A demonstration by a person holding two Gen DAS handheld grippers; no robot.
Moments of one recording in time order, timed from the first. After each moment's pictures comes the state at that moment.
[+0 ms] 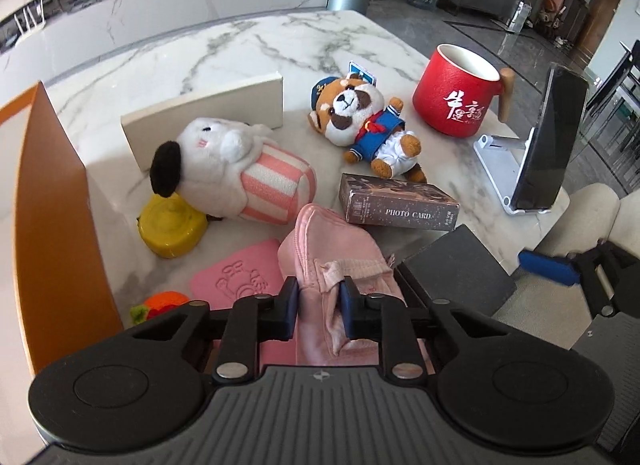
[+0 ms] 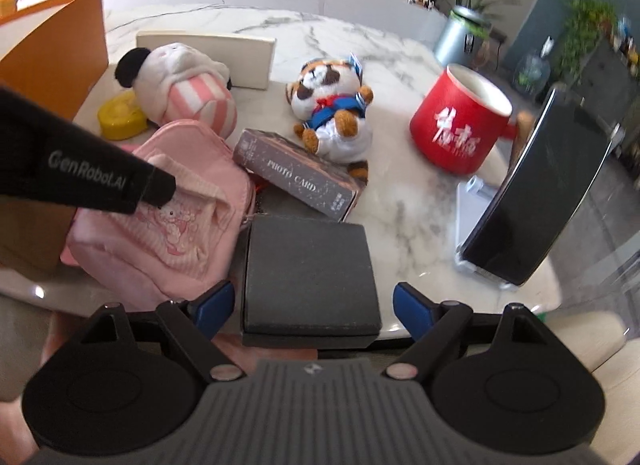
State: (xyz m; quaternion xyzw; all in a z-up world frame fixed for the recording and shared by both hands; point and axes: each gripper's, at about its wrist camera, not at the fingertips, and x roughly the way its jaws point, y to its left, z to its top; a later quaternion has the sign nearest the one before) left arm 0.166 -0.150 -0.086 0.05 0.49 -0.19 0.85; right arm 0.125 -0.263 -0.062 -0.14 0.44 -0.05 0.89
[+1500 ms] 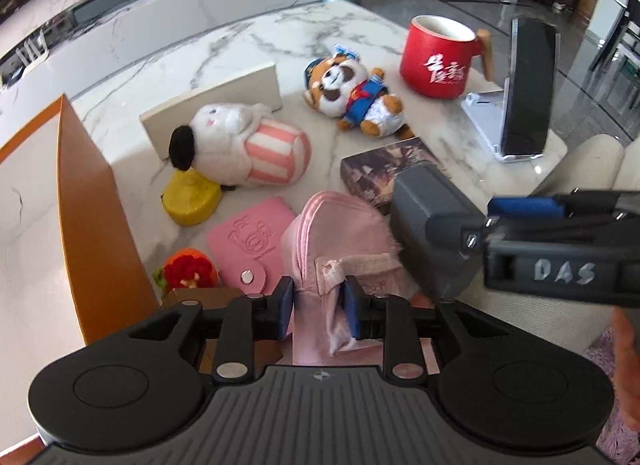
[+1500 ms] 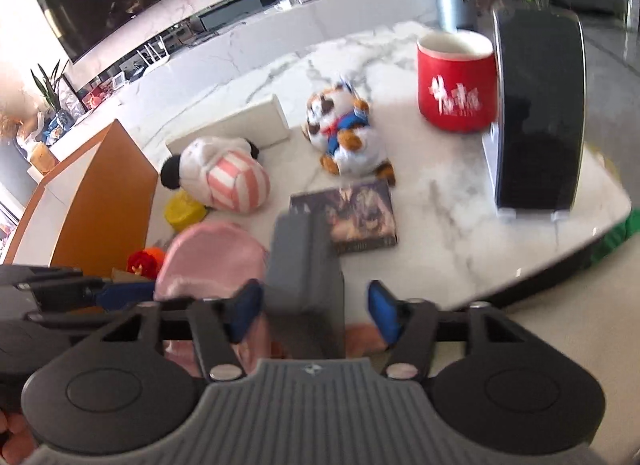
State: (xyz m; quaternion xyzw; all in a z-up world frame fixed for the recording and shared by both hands) left arm 0.123 -0.155 -0.079 0.11 0.49 -0.17 0.85; right arm 0.113 -0.319 -0.035 0.14 0.41 0.03 0.90
